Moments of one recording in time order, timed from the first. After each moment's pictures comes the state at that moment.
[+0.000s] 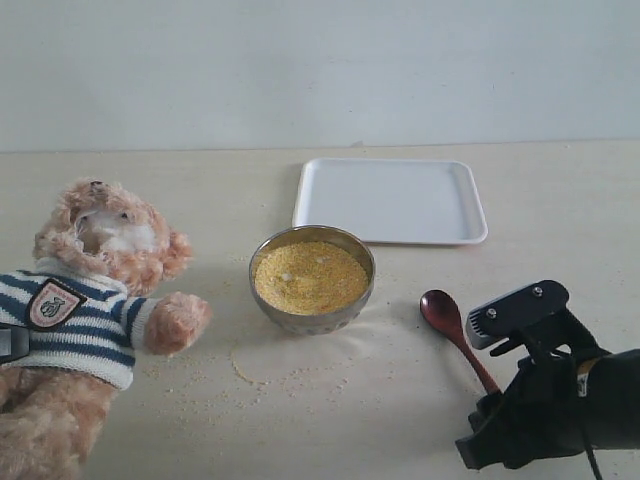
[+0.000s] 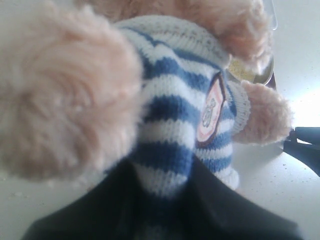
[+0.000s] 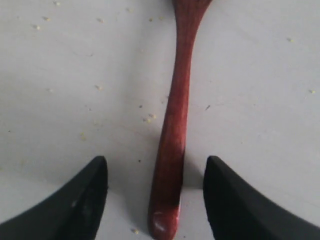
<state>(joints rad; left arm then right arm) 0.38 1.04 -0.38 -1.09 0.90 1.03 0.54 1.62 -0.36 0.22 -0.08 -0.18</state>
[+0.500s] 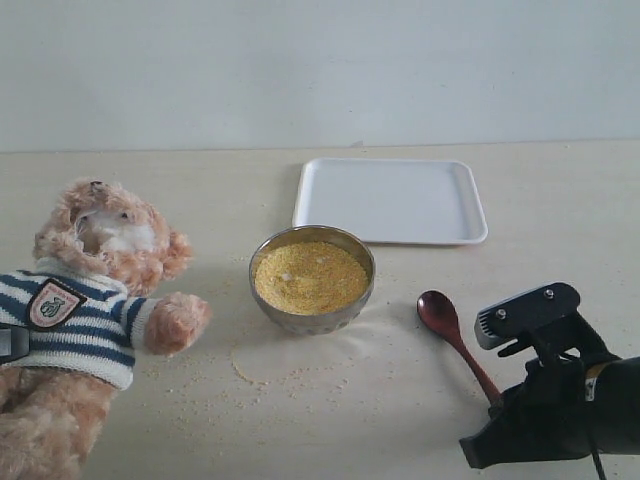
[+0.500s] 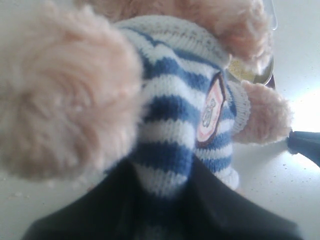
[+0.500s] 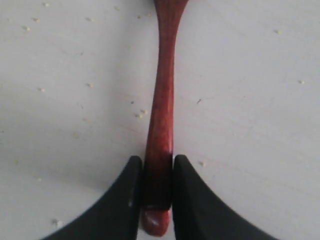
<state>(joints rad) 0.38 1.04 -0.38 -1.09 0.90 1.03 0.53 1.61 -0.35 0.24 -0.10 -0.17</state>
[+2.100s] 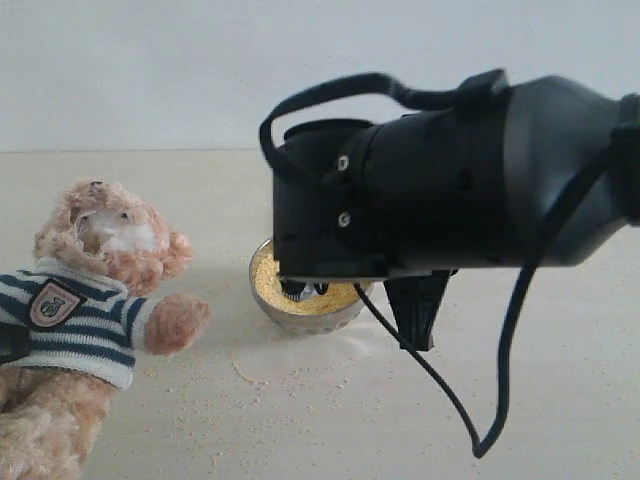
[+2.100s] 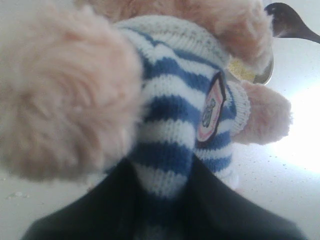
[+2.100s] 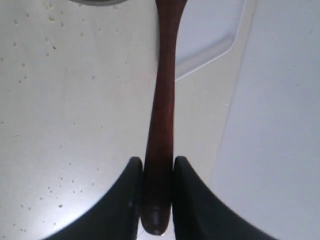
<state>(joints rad) 0.38 1.04 -0.38 -1.09 0.90 1.03 1.05 1.78 -1.20 -0.93 1.21 0.04</state>
